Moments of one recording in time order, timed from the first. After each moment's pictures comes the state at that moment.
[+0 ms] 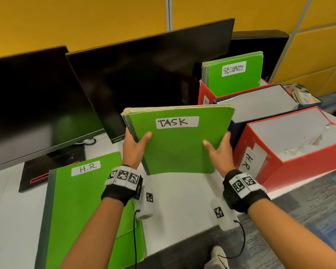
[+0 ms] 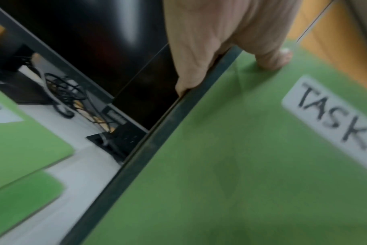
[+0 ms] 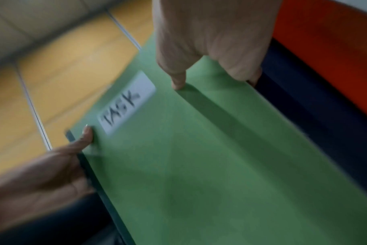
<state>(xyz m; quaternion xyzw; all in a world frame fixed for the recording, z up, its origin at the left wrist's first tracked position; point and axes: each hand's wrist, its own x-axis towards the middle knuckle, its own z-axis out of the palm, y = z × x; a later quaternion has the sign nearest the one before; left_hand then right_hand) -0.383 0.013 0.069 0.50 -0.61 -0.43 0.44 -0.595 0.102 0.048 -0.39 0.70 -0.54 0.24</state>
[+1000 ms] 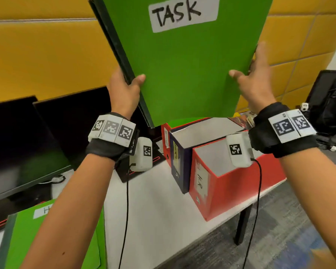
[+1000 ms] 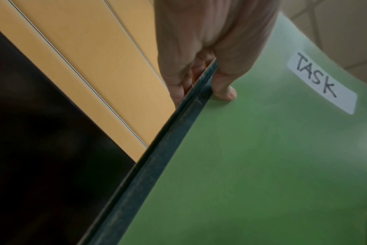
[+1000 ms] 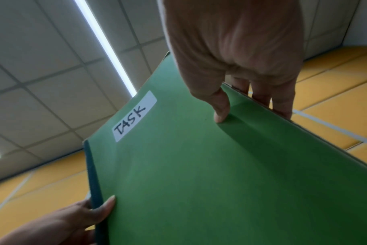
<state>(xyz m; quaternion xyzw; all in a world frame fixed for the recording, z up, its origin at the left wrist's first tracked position) -0.509 0.046 0.287 0.38 -0.68 -0.26 0.57 -0.751 0.138 0.284 -0.45 0.61 -0.65 0.00</state>
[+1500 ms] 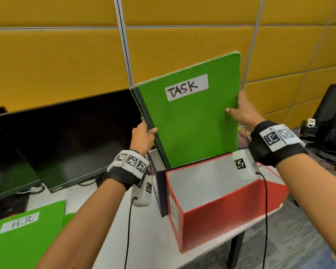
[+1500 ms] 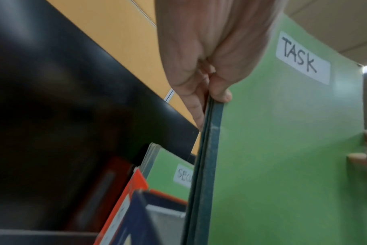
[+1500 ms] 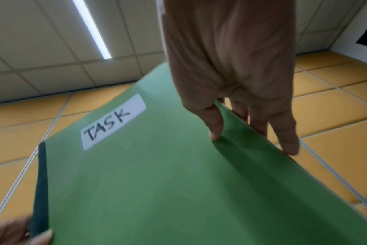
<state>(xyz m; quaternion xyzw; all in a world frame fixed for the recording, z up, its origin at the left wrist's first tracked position) -0.622 0.027 0.202 0.49 -0.74 -0.29 0.36 -0.878 0.103 0.250 -0.46 0.76 -0.44 0.13</state>
